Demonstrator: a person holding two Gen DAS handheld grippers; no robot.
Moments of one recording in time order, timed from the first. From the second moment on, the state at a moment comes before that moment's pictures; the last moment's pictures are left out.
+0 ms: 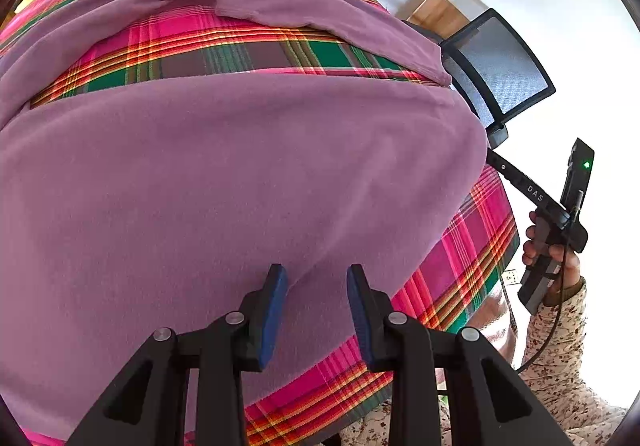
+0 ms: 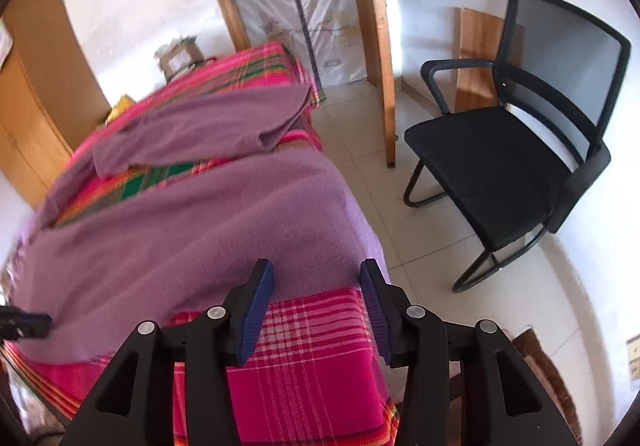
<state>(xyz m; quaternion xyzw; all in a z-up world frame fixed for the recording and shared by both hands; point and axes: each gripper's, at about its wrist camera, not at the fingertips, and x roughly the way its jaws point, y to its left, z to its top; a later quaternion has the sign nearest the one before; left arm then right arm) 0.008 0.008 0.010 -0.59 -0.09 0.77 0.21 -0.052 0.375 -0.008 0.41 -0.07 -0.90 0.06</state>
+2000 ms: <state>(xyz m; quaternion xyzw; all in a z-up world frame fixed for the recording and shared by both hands) 0.081 0.030 0.004 -0.54 0.17 0.80 0.18 -0.001 0.379 -0.003 0.39 -0.06 -0.92 -0.03</state>
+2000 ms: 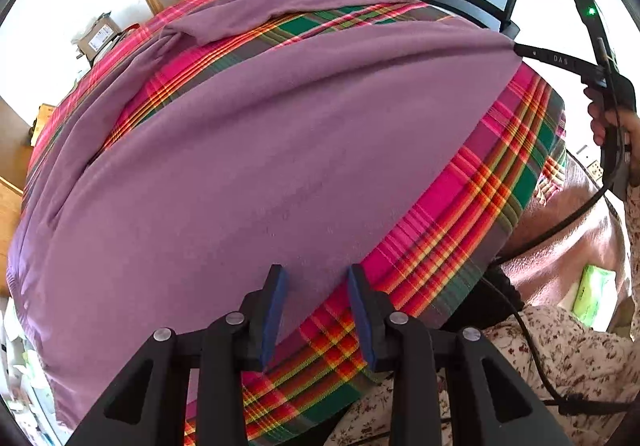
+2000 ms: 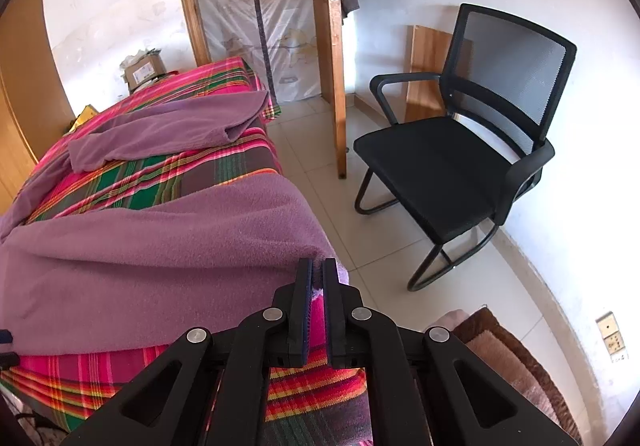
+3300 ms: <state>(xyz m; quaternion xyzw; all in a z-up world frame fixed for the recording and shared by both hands) 0.082 0.009 0.003 -0.56 0.06 0.77 0.29 -0.003 0.330 0.019 0.37 -0.02 -0.92 0.09</state>
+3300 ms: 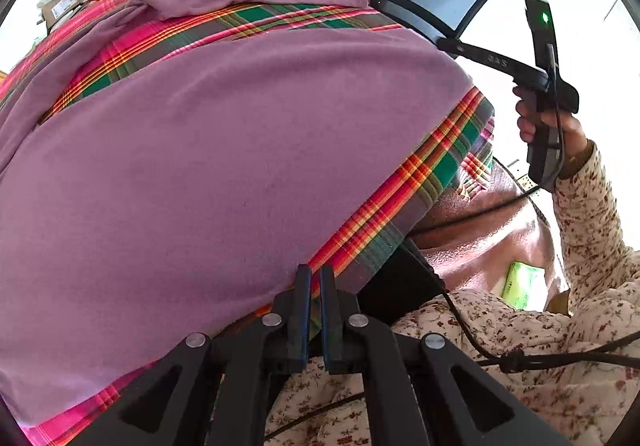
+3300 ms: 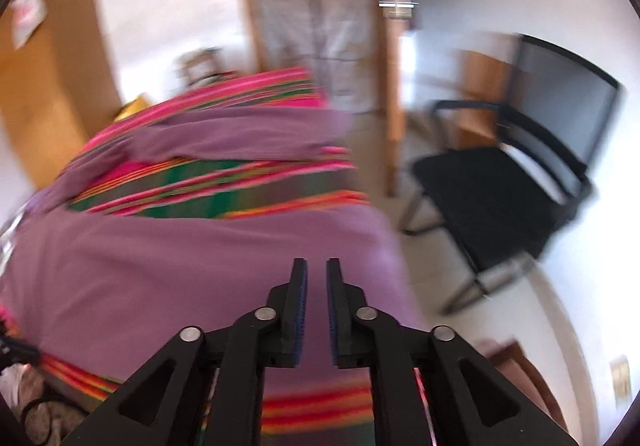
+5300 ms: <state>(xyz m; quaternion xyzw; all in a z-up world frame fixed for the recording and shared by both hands) 0.156 -0.352 0.005 -0.45 -0.31 0.83 -0.12 0.021 -0.023 0.017 0.36 0.16 -0.80 0.45</state>
